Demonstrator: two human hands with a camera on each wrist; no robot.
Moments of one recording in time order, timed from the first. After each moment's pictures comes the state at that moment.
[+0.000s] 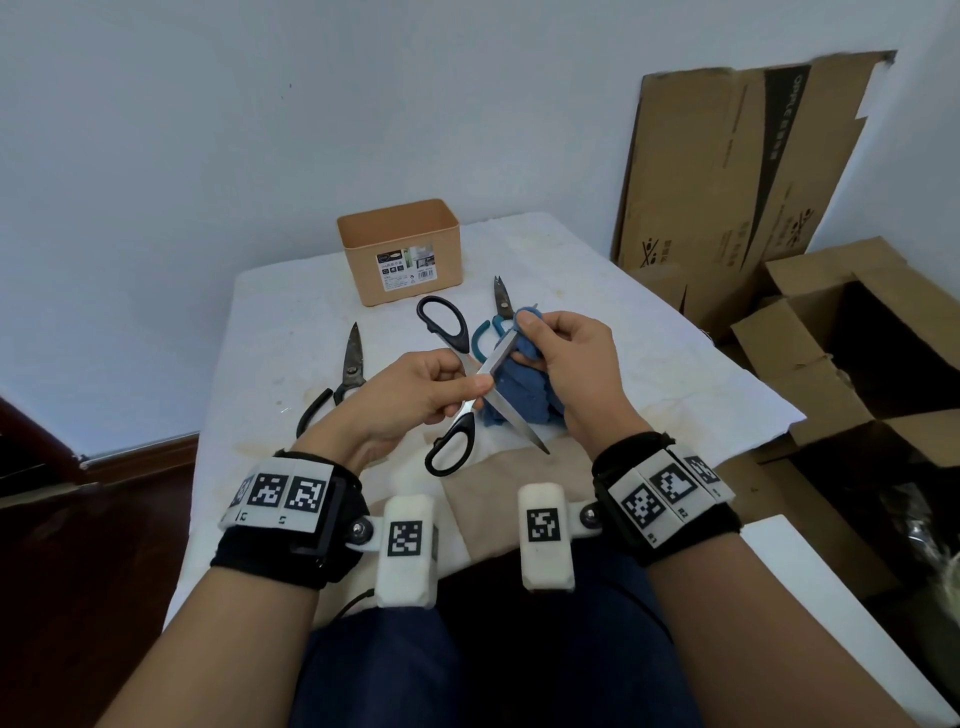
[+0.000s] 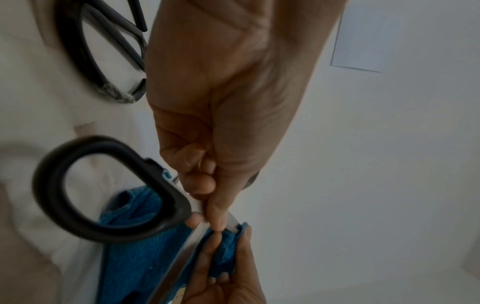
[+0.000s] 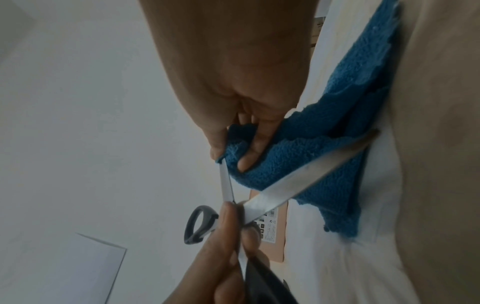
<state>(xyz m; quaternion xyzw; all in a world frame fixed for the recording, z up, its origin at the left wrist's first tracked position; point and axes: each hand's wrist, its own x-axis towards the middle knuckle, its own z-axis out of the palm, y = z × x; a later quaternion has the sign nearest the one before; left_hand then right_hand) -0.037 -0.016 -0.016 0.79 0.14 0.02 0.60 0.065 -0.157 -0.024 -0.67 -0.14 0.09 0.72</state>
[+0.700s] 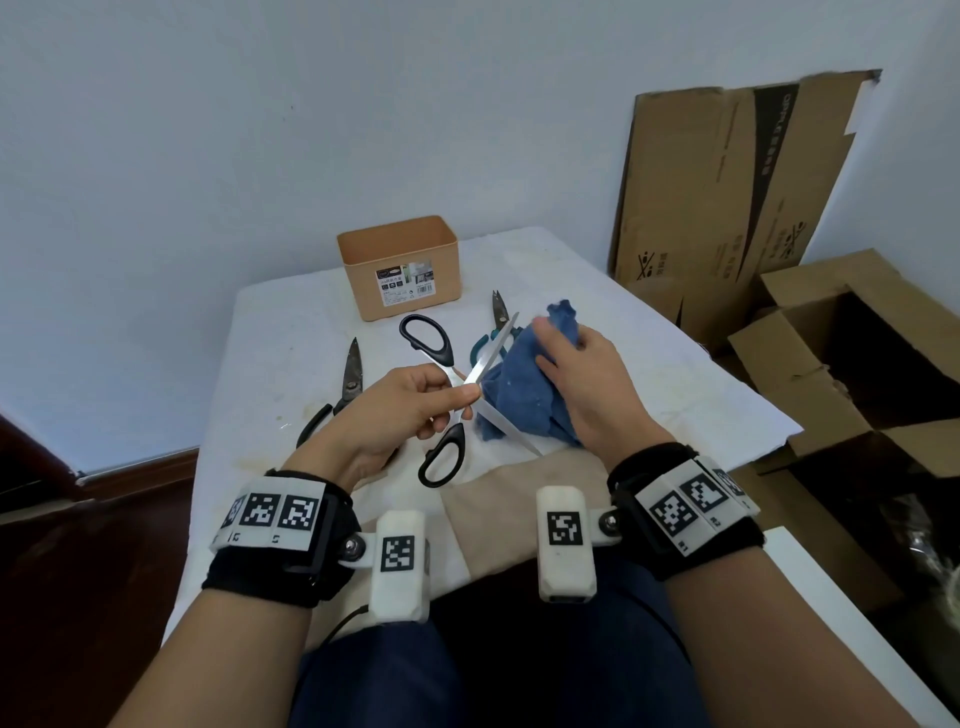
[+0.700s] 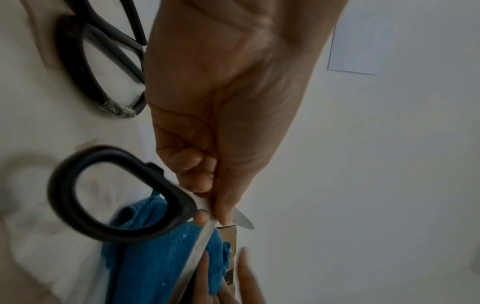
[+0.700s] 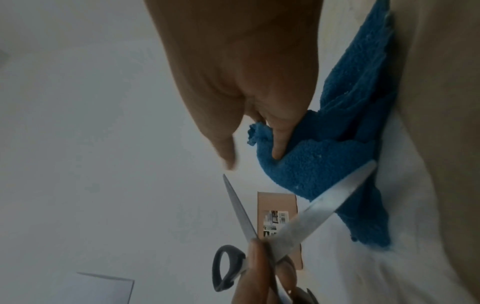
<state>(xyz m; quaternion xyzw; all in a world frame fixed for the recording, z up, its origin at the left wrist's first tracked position) -0.039 -0.011 -0.015 0.76 0.16 0.04 0.63 0.068 -0.174 -0.016 -0.66 -0.11 0.15 0.72</state>
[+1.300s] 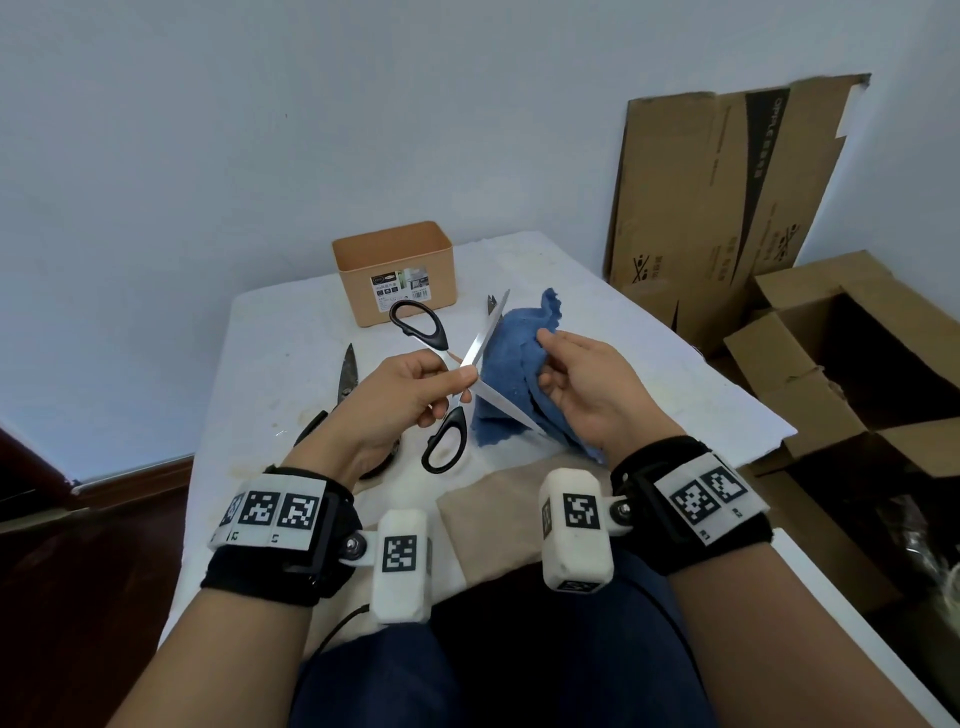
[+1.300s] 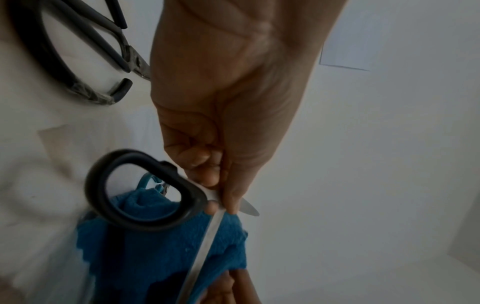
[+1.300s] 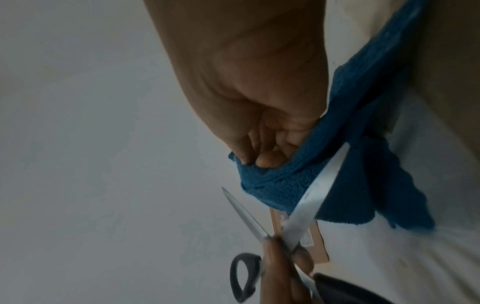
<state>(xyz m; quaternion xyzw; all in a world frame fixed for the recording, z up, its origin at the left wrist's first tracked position) -0.033 -0.014 -0.002 0.76 0.15 0.07 0.63 0.075 -0.175 -0.006 -0.55 -0.05 0.25 0.80</state>
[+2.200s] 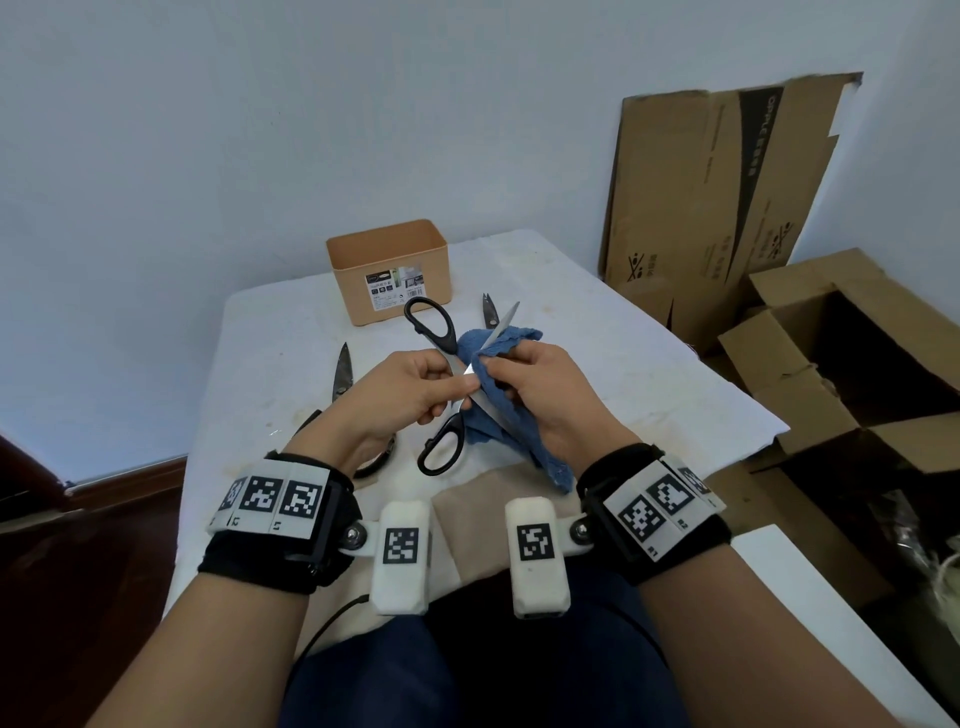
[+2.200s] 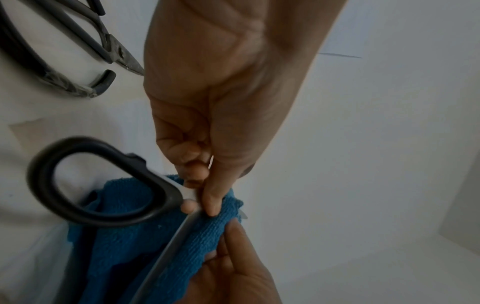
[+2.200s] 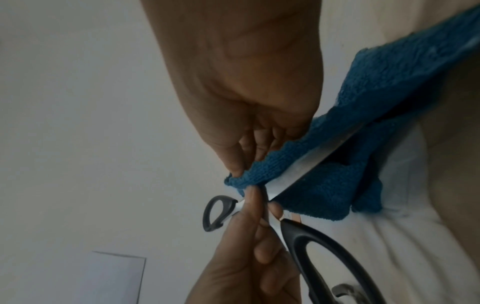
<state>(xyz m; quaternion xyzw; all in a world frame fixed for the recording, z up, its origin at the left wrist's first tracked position) -0.025 -0.016 -0.001 0.80 0.15 0.05 0.58 0.045 -0.161 -0.002 -0.67 -0.16 0.22 0.69</state>
